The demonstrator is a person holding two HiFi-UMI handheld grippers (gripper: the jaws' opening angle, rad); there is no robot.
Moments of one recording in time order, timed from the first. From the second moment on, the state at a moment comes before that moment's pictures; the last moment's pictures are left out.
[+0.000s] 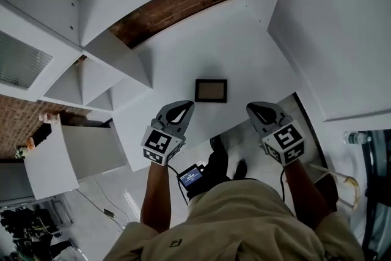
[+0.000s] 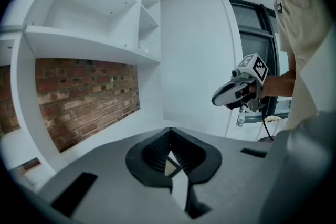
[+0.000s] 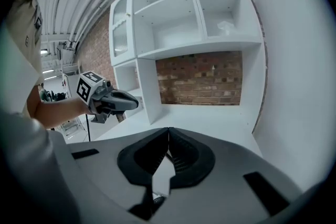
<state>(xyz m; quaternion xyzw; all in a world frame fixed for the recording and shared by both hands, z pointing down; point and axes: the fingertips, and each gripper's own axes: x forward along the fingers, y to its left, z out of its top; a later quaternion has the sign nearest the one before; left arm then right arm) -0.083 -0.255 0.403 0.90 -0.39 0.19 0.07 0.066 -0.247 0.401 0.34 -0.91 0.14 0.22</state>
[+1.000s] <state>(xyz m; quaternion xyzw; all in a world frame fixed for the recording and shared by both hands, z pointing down) -0.131 -0.375 0.678 0.85 -0.36 0.29 0.26 0.001 -0.377 0.667 0.33 -0.82 0.32 0.34</state>
